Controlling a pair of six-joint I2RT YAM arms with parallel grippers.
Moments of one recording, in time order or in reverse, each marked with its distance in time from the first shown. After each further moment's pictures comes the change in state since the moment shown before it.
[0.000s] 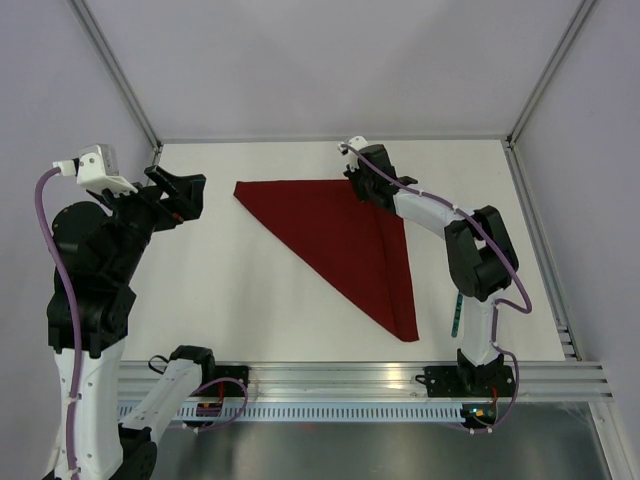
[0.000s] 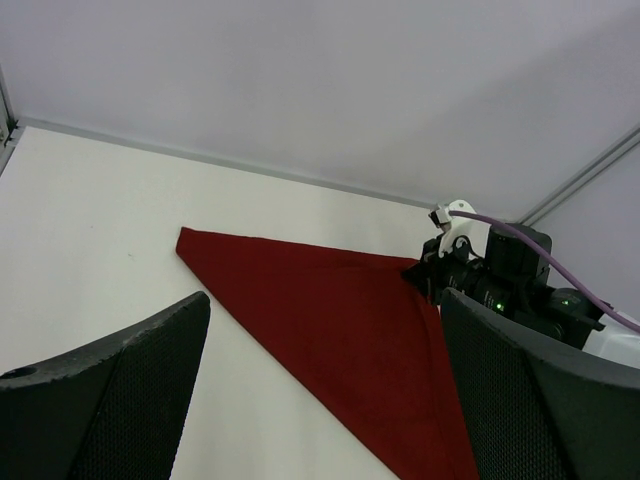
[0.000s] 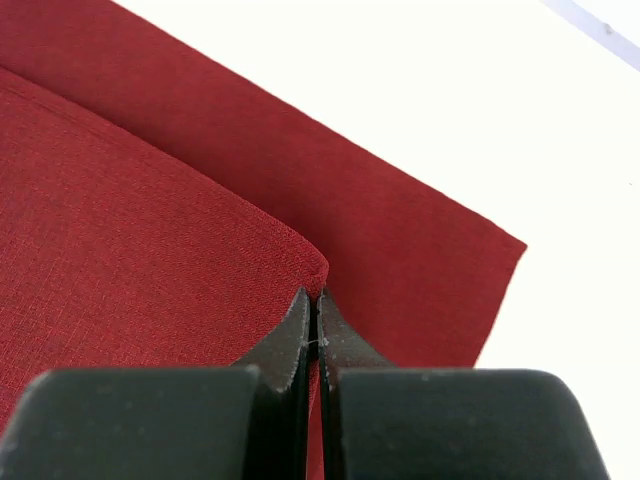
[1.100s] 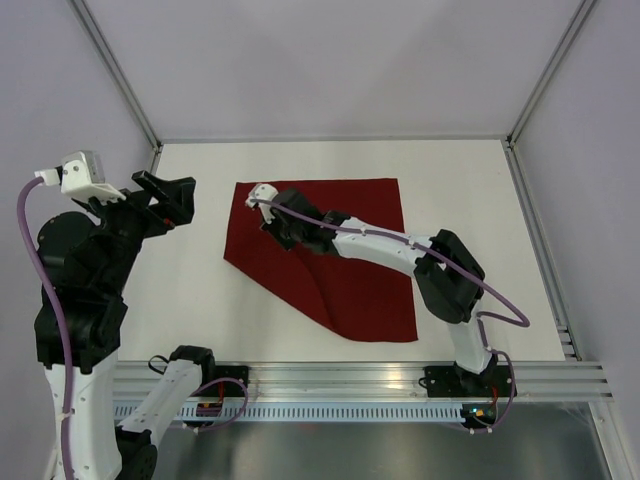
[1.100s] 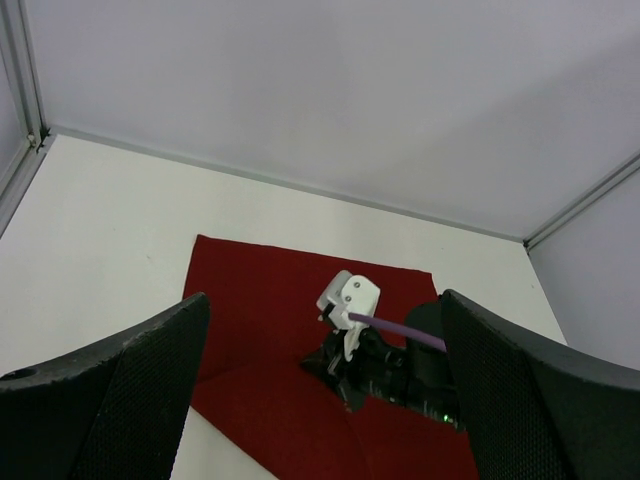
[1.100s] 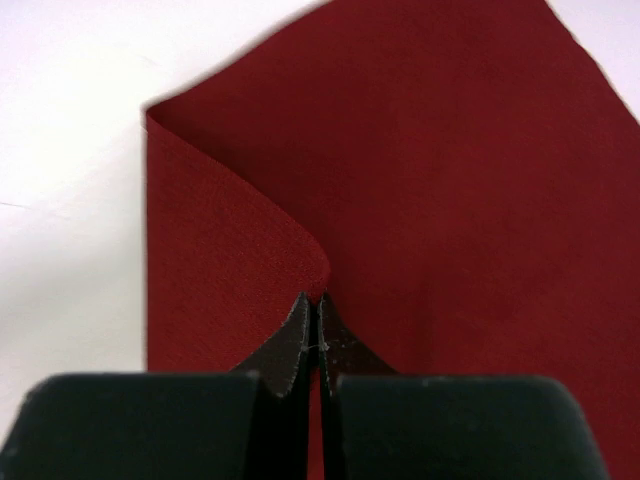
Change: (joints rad) left arm 0.000 -0.024 0.058 -0.066 -0.048 0.000; right arm 0.490 0.037 0.151 -0.119 -0.069 0.093
